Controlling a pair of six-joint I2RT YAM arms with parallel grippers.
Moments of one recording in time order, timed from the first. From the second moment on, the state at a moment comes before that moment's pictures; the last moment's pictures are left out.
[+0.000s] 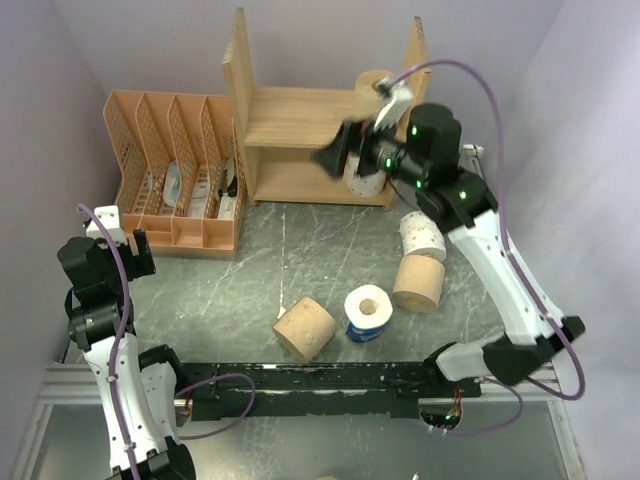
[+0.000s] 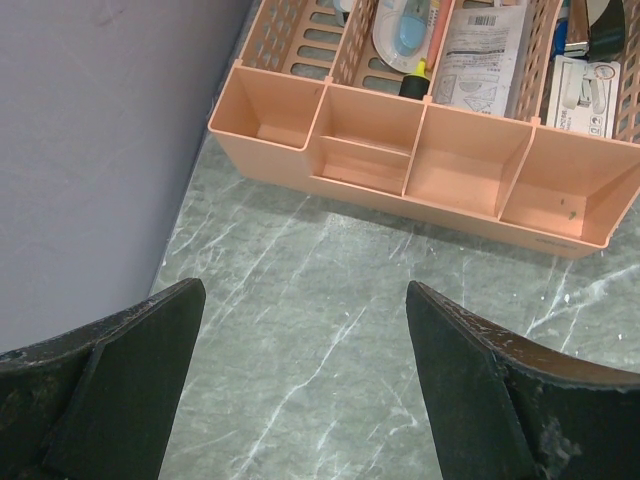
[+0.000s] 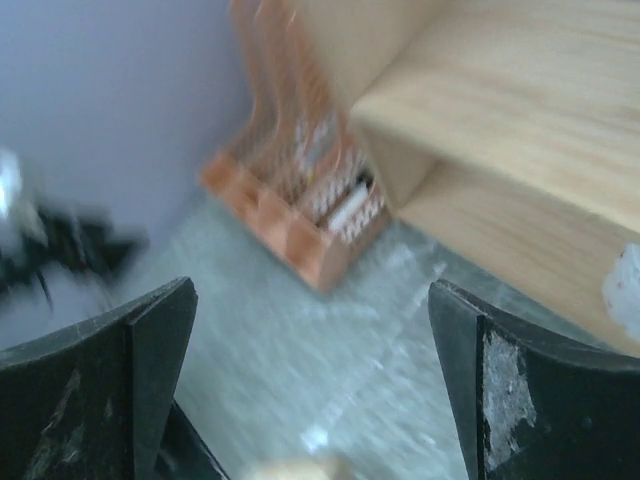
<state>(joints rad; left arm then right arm) 0.43 0.57 0.72 -0.57 0.12 0.16 0.49 1.44 1.79 -0.49 -0.15 0.50</state>
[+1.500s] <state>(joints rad) 0.43 0.57 0.72 -0.57 0.12 0.16 0.73 1.76 1.43 -1.10 -0.58 -0.40</state>
